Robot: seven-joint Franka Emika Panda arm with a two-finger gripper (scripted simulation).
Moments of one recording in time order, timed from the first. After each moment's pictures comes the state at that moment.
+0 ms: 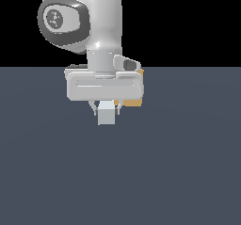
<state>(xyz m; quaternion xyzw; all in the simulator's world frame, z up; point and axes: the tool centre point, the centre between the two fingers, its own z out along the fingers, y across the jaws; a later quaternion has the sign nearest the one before) -0.039 0.024 0.071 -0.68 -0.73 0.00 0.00</state>
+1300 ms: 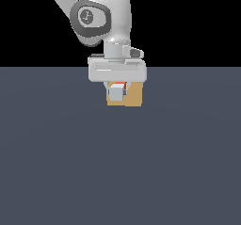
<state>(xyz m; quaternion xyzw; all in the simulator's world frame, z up) -0.011 0.133 0.104 -0.75 -0.67 0.00 0.00</state>
